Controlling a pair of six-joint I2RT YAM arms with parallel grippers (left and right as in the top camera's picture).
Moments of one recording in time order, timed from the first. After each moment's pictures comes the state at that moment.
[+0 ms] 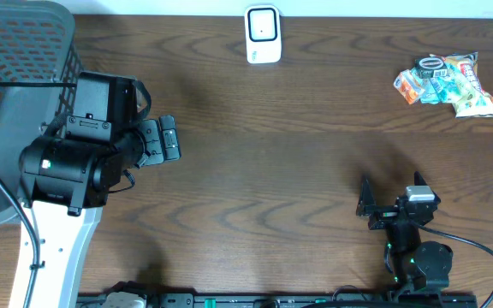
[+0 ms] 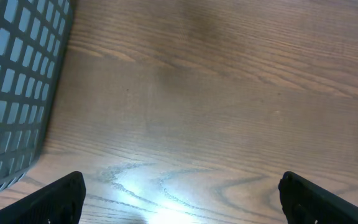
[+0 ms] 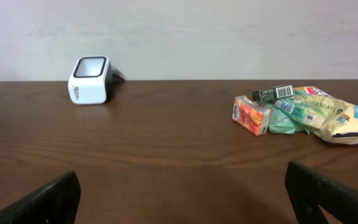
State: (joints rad) left arm -0.20 1.24 1.52 -1.31 -0.06 -0.33; right arm 0.03 0.01 0.01 -0.08 -0.03 0.01
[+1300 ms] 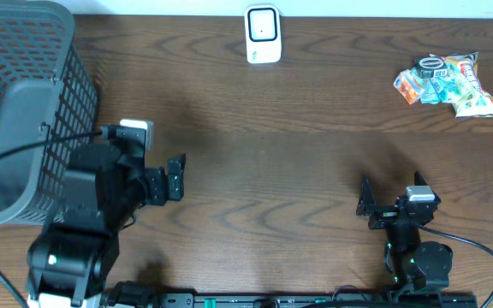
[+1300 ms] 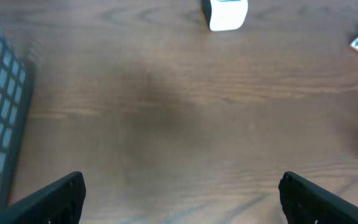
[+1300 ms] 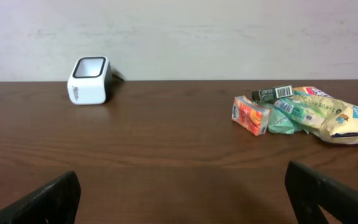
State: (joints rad) left arm -0.18 0.81 1.00 -0.86 0.09 -0.11; right arm 0.03 0.01 0.01 -0.07 -0.03 0.01
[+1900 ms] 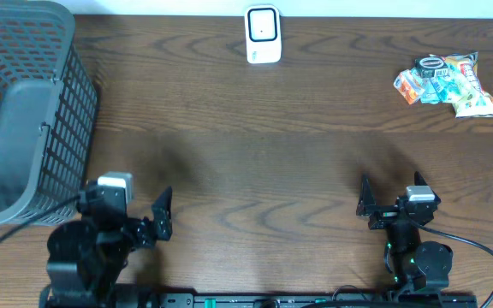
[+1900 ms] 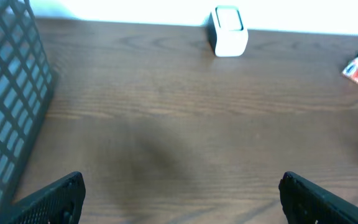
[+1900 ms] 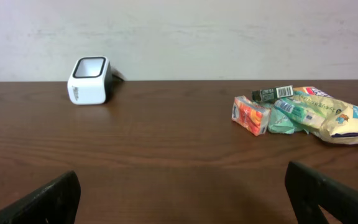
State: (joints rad) left arm -0.05 0.36 0.71 -0.81 0.16 -0.09; right arm 0.03 0.01 0.01 -0.07 -0.03 0.01
